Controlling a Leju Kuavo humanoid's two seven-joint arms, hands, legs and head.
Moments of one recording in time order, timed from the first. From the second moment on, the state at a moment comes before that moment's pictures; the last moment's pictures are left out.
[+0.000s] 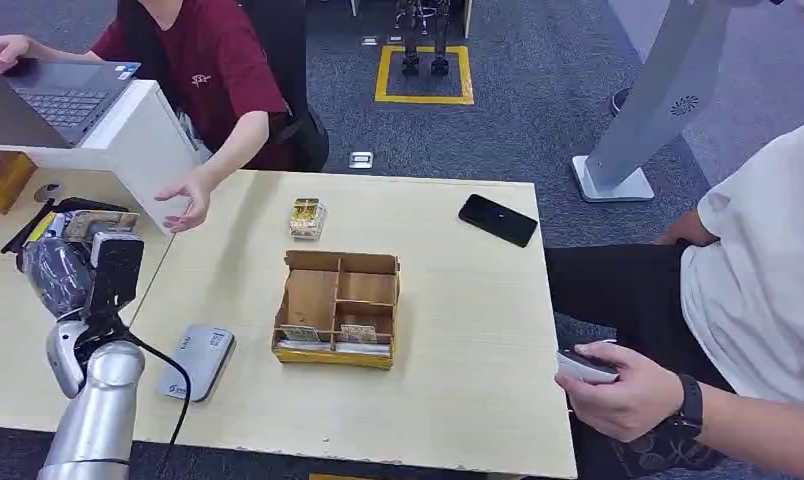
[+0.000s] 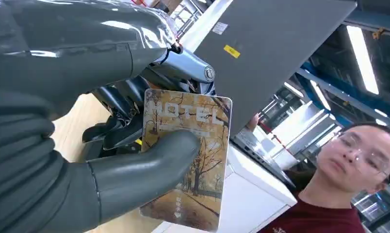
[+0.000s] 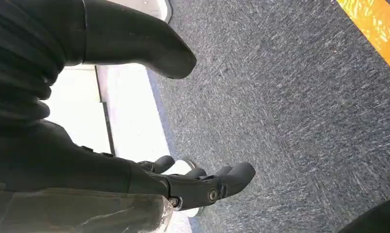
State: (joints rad) left arm -0.33 0.07 0.13 -1.33 -0.76 0.56 -0.15; right arm -0.06 0.11 -0.36 -0.20 1.48 -0.11 0.16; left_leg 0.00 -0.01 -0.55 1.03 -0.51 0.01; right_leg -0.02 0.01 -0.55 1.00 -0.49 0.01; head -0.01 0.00
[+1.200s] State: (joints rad) left arm -0.13 0.19 -0.09 -1.65 -0.79 0.17 -0.19; right arm -0.04 0.11 -0.38 -0.20 1.42 -0.15 0.15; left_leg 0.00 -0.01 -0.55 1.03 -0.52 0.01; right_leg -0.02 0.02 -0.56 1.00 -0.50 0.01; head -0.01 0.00
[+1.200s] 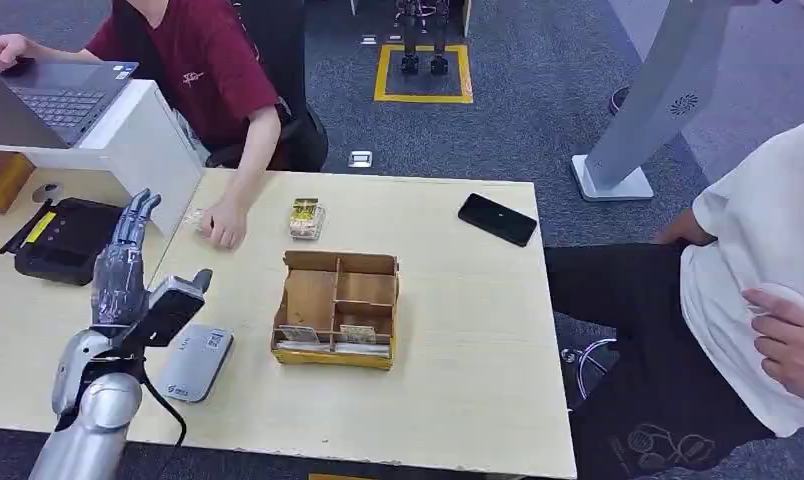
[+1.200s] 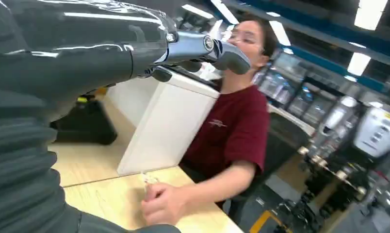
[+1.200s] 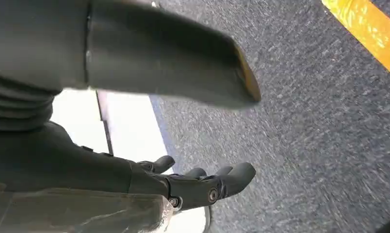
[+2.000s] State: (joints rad) left arm -0.01 0.53 -0.52 -1.84 -1.00 0.04 -0.17; right arm -0.04 0.11 -0.42 -0.20 1.44 -0.13 0.16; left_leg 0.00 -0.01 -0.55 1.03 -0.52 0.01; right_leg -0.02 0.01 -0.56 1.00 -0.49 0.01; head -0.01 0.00
